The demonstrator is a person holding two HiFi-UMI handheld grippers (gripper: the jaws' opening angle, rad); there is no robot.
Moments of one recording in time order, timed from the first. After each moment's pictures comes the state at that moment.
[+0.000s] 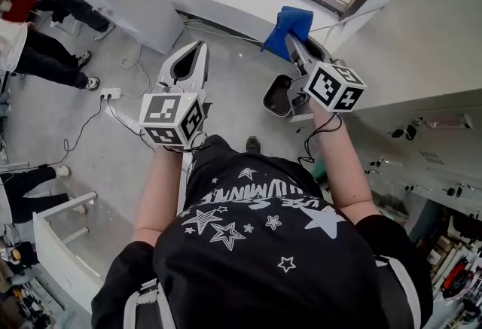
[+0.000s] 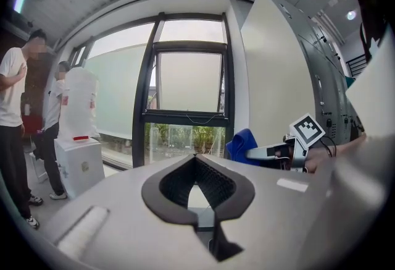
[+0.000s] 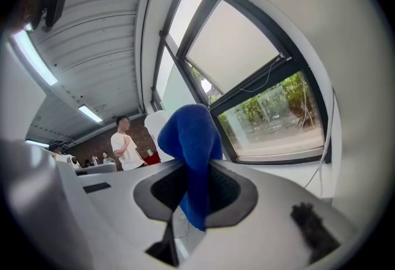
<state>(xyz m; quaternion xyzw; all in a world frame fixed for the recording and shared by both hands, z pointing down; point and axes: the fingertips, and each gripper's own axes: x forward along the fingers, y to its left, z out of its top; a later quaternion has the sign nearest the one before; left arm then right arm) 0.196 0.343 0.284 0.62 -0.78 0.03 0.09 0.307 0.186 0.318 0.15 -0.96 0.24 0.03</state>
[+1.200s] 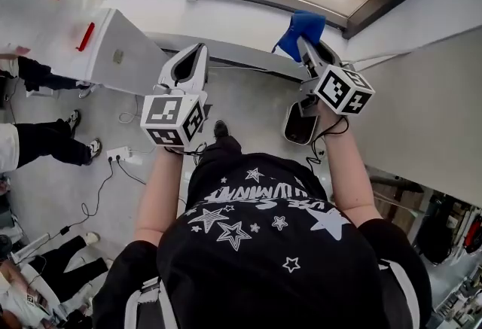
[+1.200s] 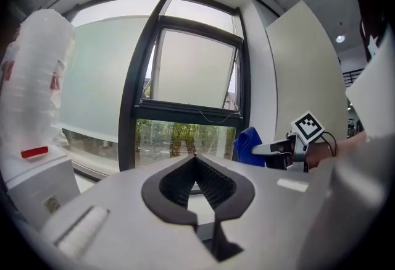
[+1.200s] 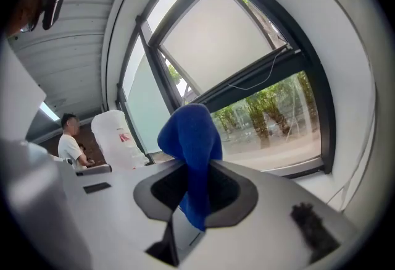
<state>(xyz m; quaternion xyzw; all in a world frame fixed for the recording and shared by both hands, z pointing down) -0.066 0.188 0.301 0.71 -0.70 0.03 0.11 0.108 0.049 0.327 0.30 -0.92 0.24 0.03</state>
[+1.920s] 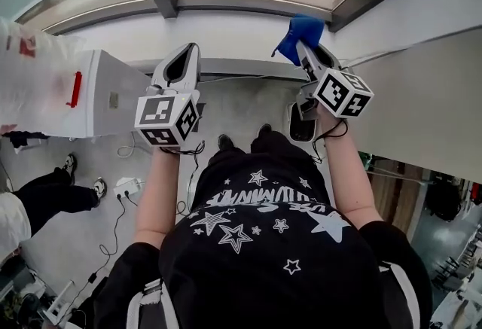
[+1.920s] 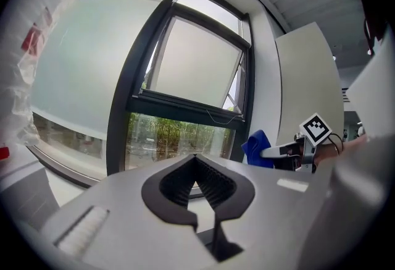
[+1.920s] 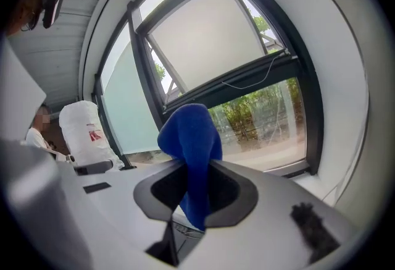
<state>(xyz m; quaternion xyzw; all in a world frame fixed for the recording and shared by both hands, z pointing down) -0.178 0.116 0.322 0.76 -0.64 0.01 0.13 0.042 0.019 0.336 0.40 -0.89 0.23 0.06</state>
